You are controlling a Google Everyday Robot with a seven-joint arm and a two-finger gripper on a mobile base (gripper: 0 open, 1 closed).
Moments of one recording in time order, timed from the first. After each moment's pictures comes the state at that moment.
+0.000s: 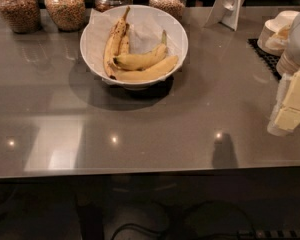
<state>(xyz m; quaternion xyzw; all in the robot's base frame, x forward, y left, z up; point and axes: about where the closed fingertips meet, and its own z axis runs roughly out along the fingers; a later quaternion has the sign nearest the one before) 0.438 -0.217 0.976 -0.60 0.78 -0.03 0.16</state>
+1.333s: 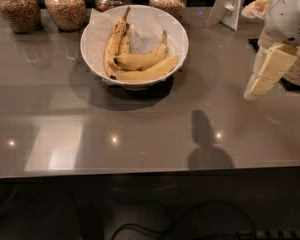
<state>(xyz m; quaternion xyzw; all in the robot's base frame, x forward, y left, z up) 0.515 -0.196 0.992 -0.65 0.71 -0.06 0.26</state>
